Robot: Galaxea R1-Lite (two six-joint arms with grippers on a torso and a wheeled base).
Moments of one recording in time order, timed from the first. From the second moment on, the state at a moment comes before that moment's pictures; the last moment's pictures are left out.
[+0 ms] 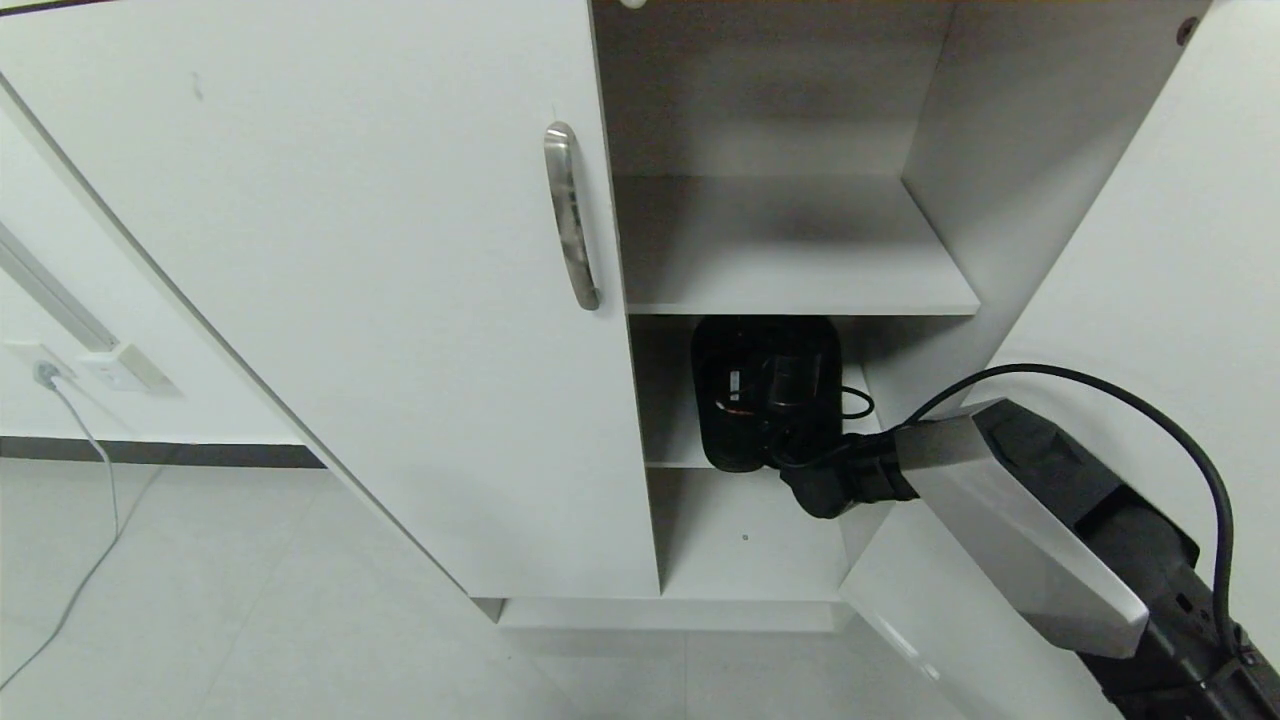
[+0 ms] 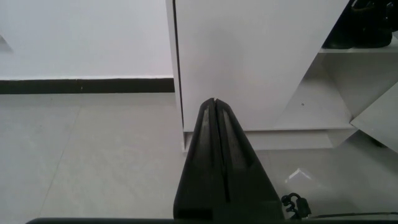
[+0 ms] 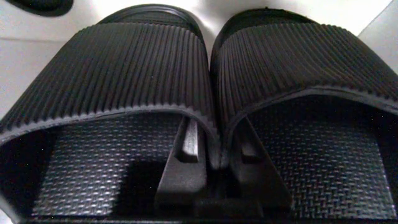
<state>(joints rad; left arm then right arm) 0.00 0.00 0.00 0.00 -0.01 0.00 0.57 2.59 -1.90 -0.75 -0.62 -0.04</state>
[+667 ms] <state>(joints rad) 0.00 0.00 0.00 0.00 -0.01 0.00 0.57 2.61 -1.91 -0.75 -0.62 -0.04</state>
